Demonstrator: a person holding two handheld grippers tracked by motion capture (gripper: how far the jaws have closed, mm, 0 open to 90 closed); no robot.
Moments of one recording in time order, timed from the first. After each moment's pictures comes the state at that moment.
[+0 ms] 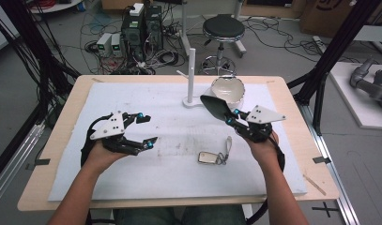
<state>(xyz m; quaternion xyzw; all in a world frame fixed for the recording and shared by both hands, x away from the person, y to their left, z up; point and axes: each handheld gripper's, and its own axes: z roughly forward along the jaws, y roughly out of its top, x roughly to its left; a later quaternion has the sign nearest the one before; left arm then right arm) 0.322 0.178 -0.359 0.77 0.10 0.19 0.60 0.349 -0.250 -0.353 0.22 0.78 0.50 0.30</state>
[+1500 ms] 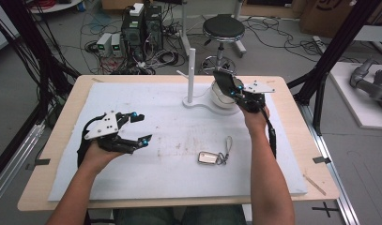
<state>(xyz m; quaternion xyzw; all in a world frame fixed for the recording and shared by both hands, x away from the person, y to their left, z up) 0.327 0.193 -0.369 0.76 0.12 0.20 0.60 0.475 -0.266 -0.389 0.32 0.74 0.48 0.34</state>
